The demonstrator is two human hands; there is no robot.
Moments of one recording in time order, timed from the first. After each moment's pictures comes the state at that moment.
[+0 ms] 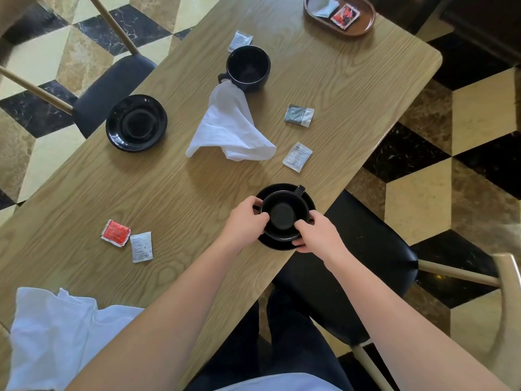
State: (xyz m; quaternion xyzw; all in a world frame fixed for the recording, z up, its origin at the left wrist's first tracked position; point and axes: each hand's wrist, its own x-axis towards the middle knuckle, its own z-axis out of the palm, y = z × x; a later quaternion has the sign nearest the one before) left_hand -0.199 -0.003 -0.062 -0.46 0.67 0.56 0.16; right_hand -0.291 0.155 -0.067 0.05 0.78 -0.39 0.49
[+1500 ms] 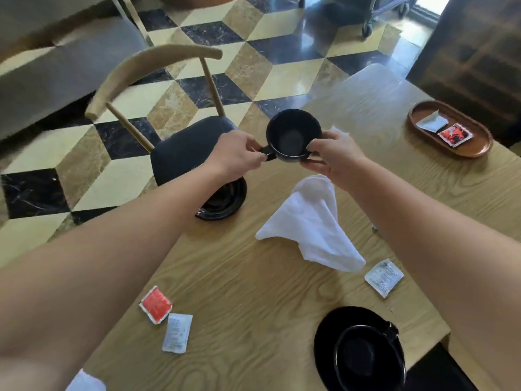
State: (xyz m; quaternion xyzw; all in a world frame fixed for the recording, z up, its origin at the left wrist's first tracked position) left_hand -0.287 -0.311 0.016 -0.39 0.84 0.38 -0.04; right_hand -0.454 -0.186 -0.004 -0.07 0.67 -0.58 0.46
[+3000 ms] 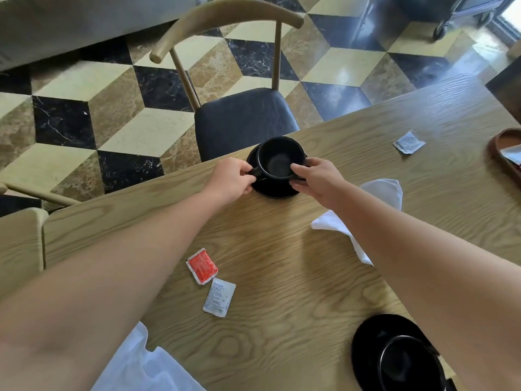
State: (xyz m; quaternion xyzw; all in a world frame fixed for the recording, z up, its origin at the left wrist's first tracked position) left_hand -0.118 -0.348 -0.071 -0.53 0.71 0.45 -0.07; right_hand -0.312 -0.264 -0.062 -0.13 0.69 -0.44 0.57
